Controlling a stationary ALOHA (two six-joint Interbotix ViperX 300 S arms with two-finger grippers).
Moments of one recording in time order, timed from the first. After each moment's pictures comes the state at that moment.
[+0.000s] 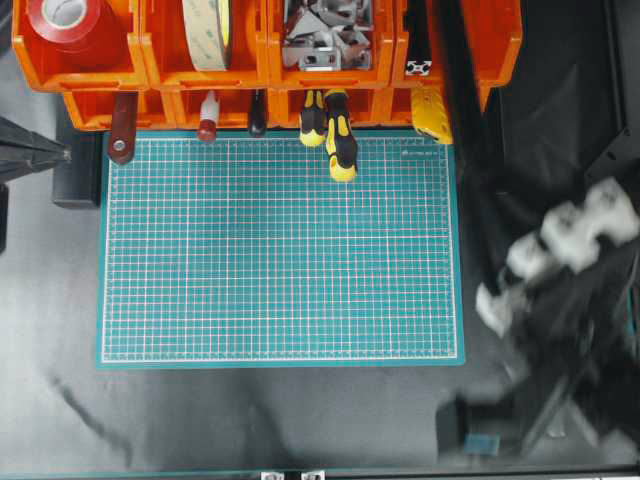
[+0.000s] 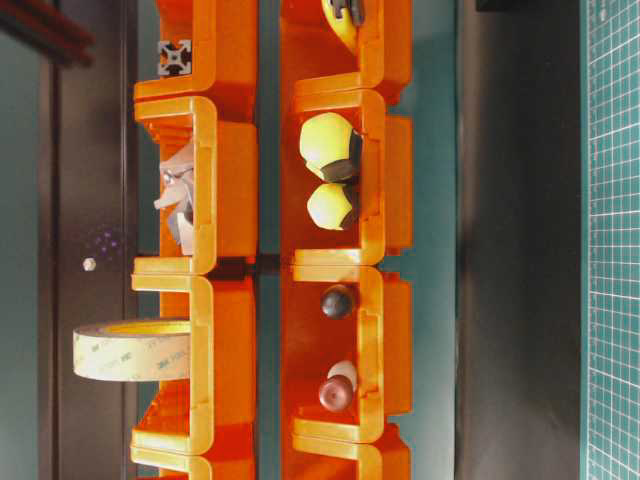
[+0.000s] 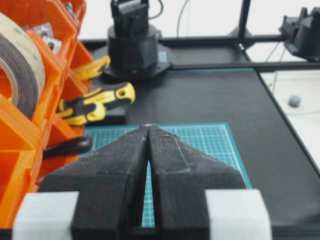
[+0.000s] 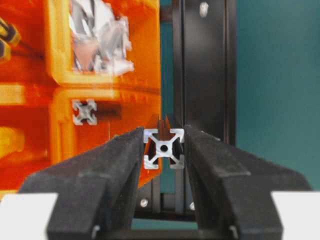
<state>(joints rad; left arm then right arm) -0.04 -1.04 1.07 0.04 0.00 -0.03 0.78 -0.05 0.17 -1.34 1.80 0.24</state>
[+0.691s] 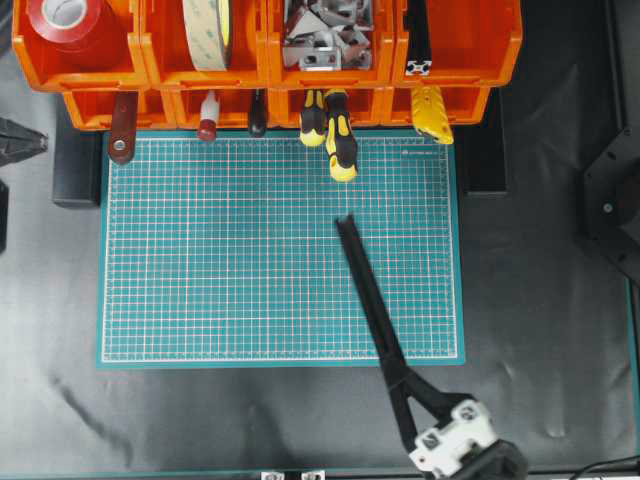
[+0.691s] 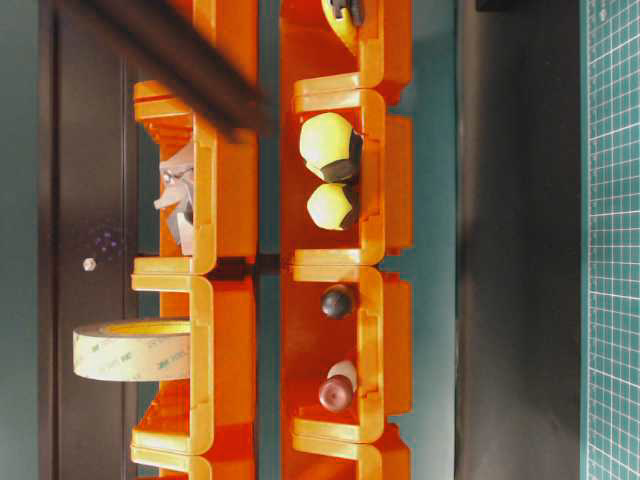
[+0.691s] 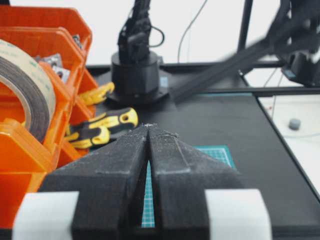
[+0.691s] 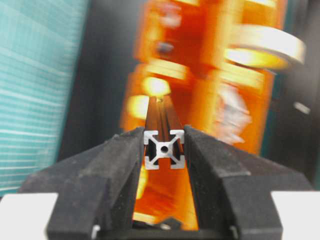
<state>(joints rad) -0.03 -1.08 1.06 0.04 0.00 -0.03 0.89 0.31 -0.10 -1.08 1.73 0.26</state>
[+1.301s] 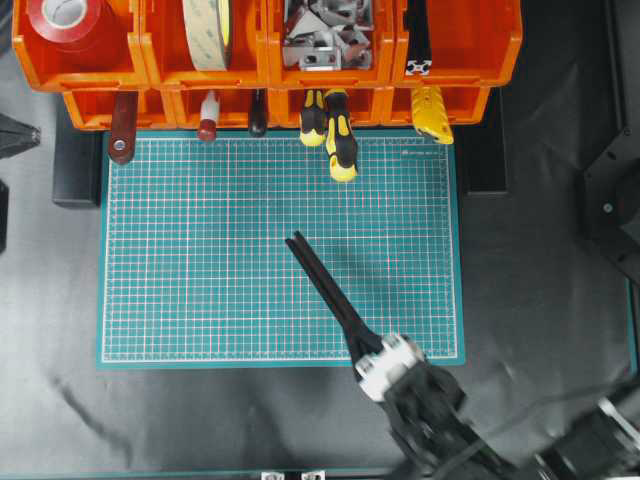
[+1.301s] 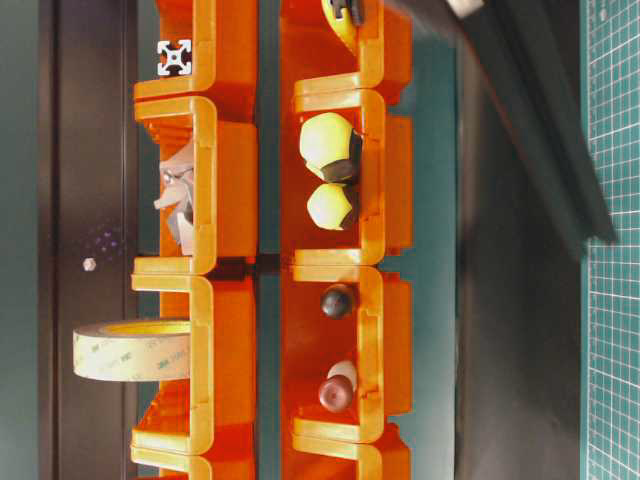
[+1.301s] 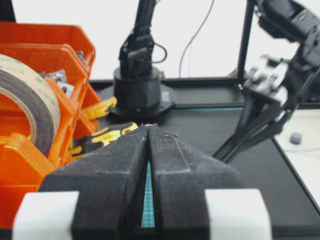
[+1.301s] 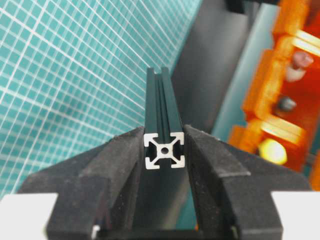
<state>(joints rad) -0.03 -1.09 1.06 0.04 -0.03 -0.03 0.76 0.30 0.22 -1.03 1.33 0.40</state>
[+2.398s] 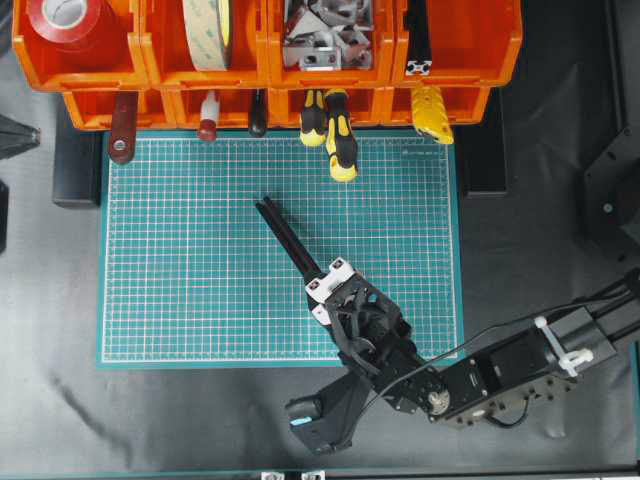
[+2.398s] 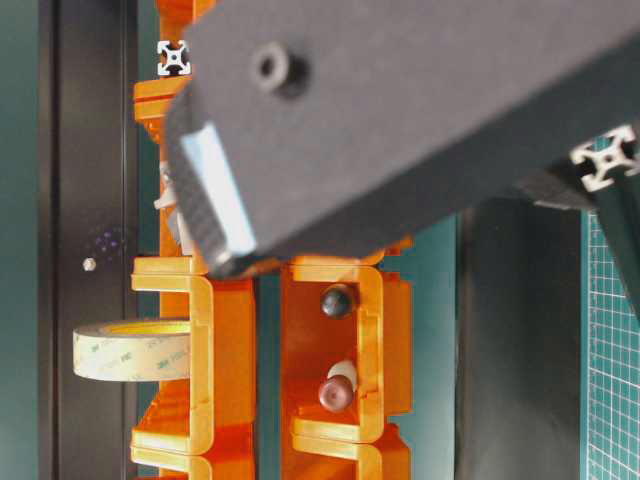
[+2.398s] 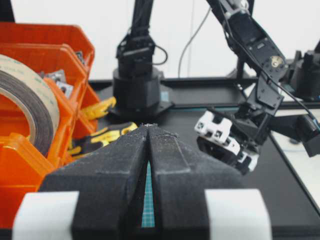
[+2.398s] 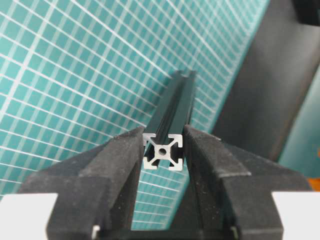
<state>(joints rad) -0.03 -1.09 1.06 0.04 -0.03 -0.03 0.56 0.32 0.30 -0.96 1.03 0.40</state>
